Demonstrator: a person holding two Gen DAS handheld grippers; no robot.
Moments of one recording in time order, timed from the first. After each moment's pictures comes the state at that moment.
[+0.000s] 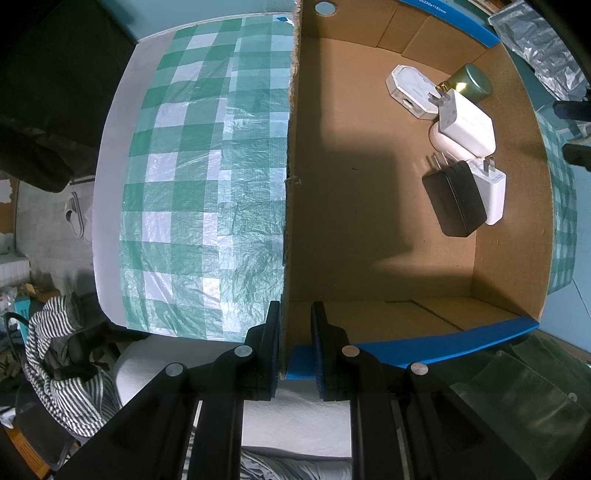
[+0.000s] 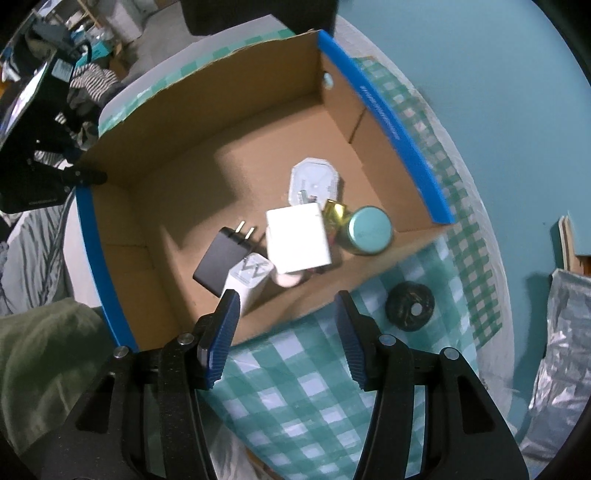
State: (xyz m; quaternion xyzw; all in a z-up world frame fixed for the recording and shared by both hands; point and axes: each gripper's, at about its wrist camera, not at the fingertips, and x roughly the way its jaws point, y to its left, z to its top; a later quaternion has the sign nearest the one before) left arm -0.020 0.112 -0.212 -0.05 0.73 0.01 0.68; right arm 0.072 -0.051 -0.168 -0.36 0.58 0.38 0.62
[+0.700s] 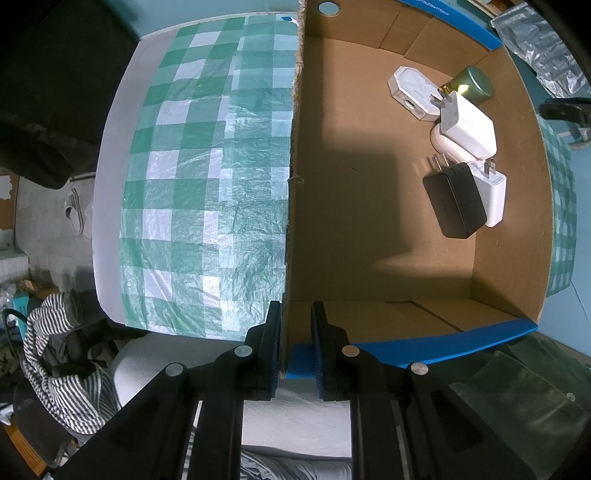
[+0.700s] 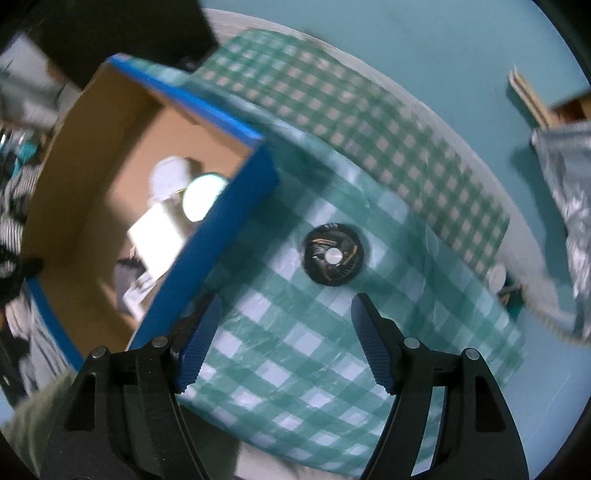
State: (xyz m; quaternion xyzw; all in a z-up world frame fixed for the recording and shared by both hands) left arm -0.021 0.114 -0.212 -0.05 0.73 0.01 0.68; right arm 0.170 -0.141 -0.199 -0.22 0.67 0.24 0.67
